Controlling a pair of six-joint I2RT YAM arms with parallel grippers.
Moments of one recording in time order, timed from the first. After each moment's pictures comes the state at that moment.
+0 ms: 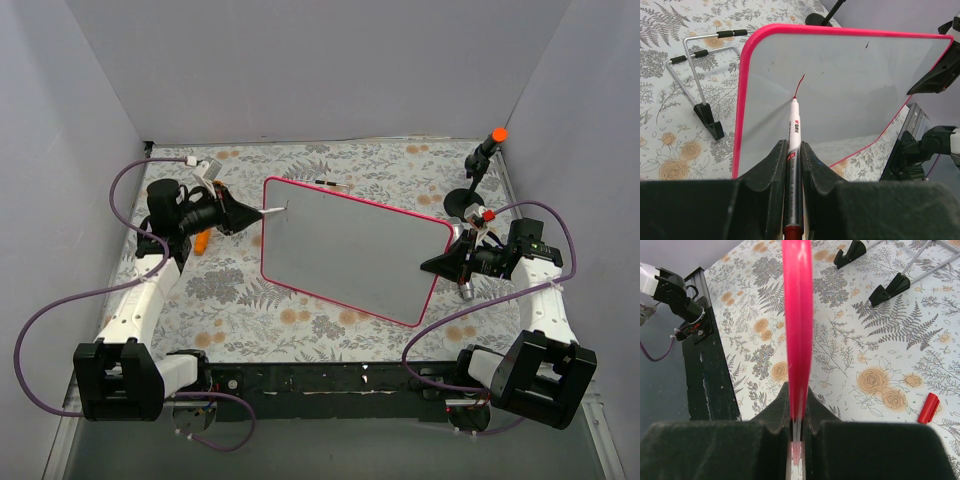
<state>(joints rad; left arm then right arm) -0.01 1.15 0.85 0.00 0.93 -0.27 -0.29 1.13 0.79 -0.94 -1.39 -0.88</state>
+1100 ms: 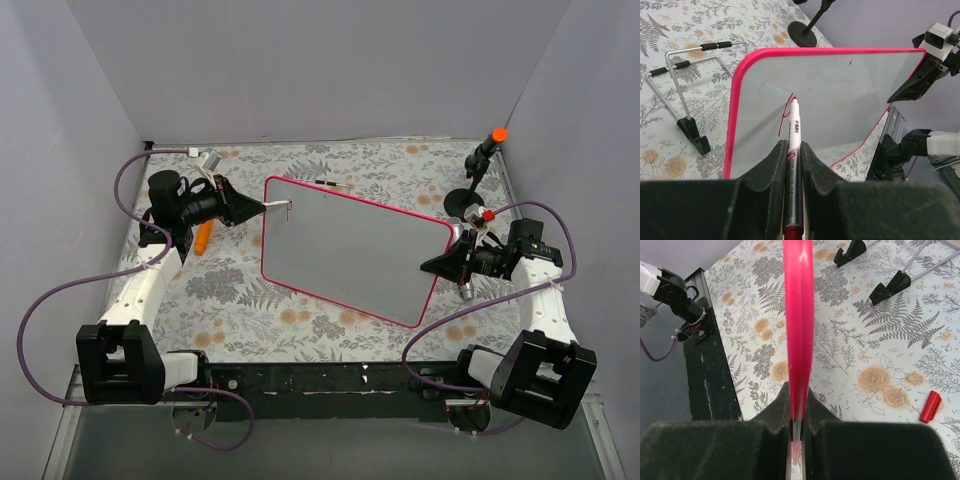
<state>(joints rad) -0.01 1.24 0.90 0.10 1.01 -0.37 -0.29 1.13 0.79 -0.95 -1.39 -0.88</state>
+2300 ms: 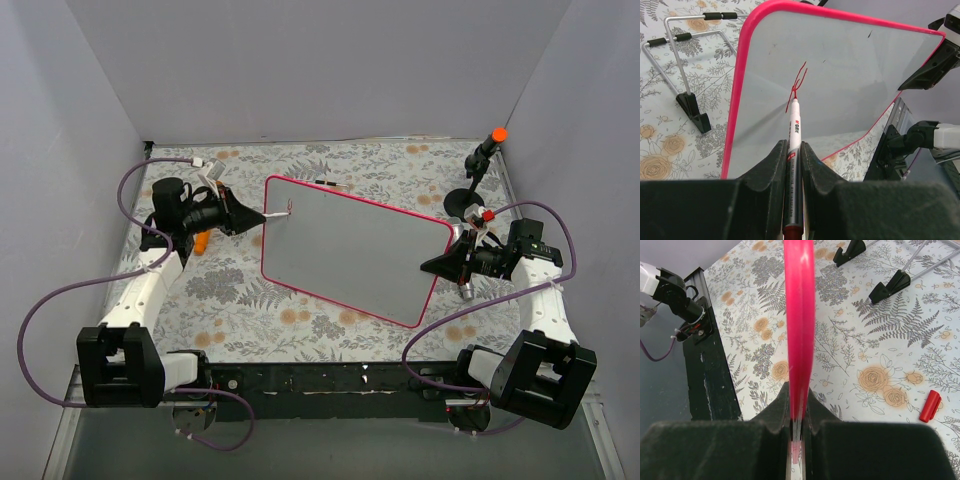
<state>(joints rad) -0.01 1.22 0.86 0.01 0.98 -0.30 -0.29 1.13 0.79 -0.96 -1.38 -0.88</state>
